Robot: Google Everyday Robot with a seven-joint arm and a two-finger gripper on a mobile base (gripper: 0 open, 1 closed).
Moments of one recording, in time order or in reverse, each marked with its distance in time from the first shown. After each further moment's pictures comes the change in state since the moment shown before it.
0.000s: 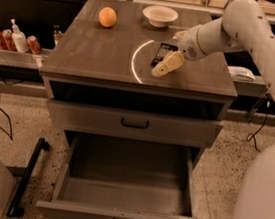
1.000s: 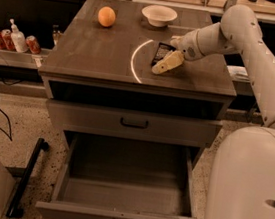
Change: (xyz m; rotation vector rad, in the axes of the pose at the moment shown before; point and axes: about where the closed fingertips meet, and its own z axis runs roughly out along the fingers) arm 0.018 -0.029 0.036 -0.064 -0.045 0.091
